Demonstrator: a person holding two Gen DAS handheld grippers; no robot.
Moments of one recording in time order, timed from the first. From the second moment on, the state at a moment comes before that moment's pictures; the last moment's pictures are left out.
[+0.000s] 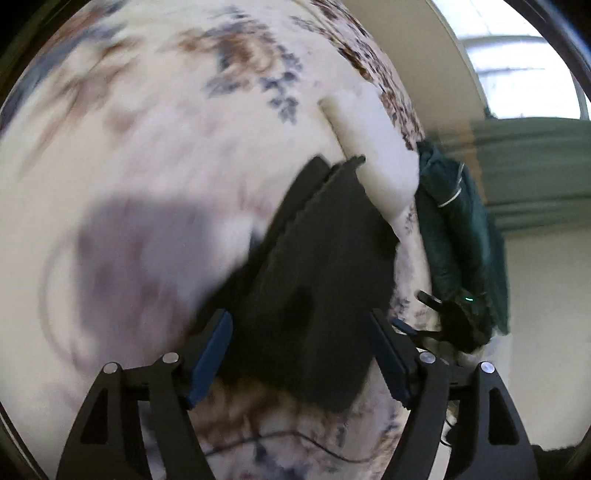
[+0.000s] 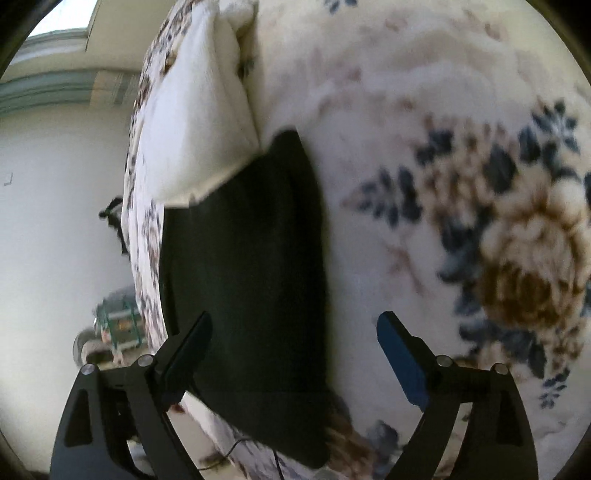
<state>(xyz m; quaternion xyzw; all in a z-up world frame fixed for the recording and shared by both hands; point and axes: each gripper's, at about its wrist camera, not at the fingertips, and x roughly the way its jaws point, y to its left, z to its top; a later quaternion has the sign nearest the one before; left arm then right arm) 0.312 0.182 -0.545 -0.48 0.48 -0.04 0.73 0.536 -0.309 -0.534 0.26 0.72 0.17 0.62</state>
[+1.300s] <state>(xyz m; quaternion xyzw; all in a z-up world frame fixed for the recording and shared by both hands) 0.415 0.152 -0.589 -0.30 0.64 -0.18 0.68 0.192 -0.259 -0.534 0.53 0.63 0.02 0.57</state>
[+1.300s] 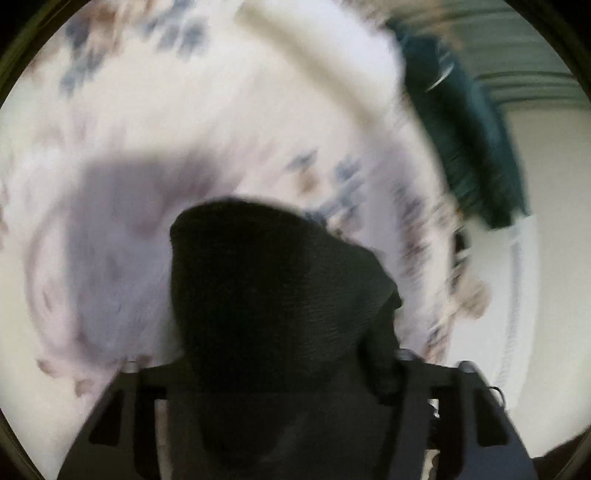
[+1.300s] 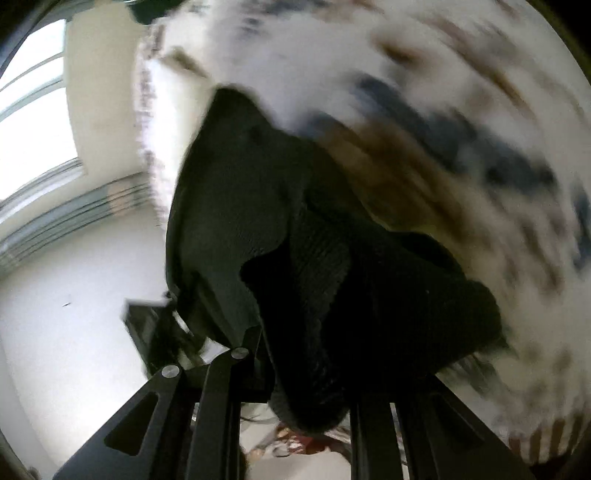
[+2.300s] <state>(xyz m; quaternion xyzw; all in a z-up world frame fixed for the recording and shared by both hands) 0.215 0.208 -0.639 -0.36 0.58 0.06 0.73 0.379 -0.292 -0.562 0.22 0.69 0.17 0.66</state>
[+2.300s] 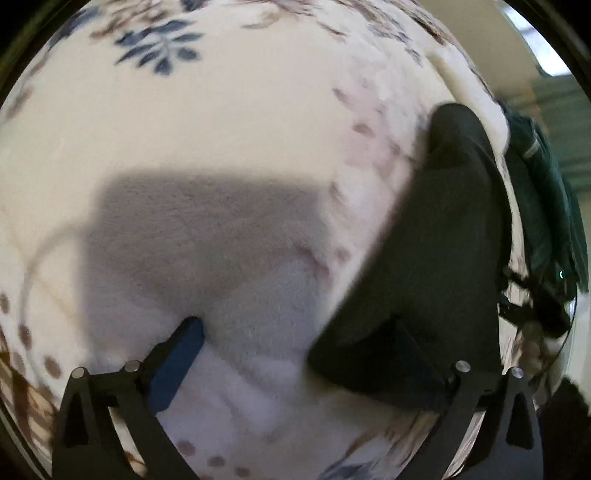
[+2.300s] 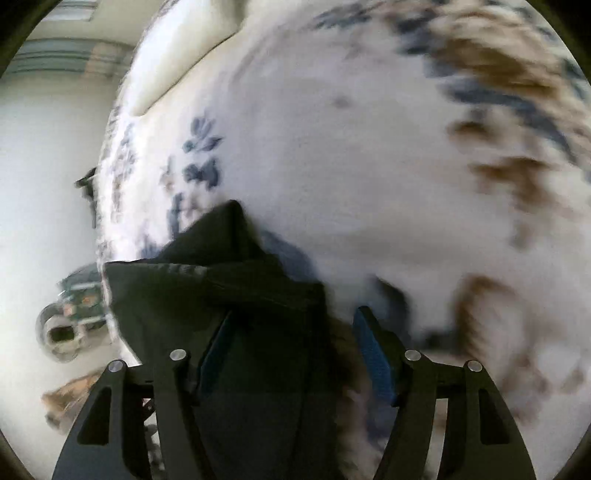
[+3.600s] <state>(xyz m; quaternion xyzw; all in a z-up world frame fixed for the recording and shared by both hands) 0.460 0.212 -0.633 -0.36 0.56 -0.03 0.74 0.459 -0.287 -0.551 0.26 0.67 0.07 0.69</state>
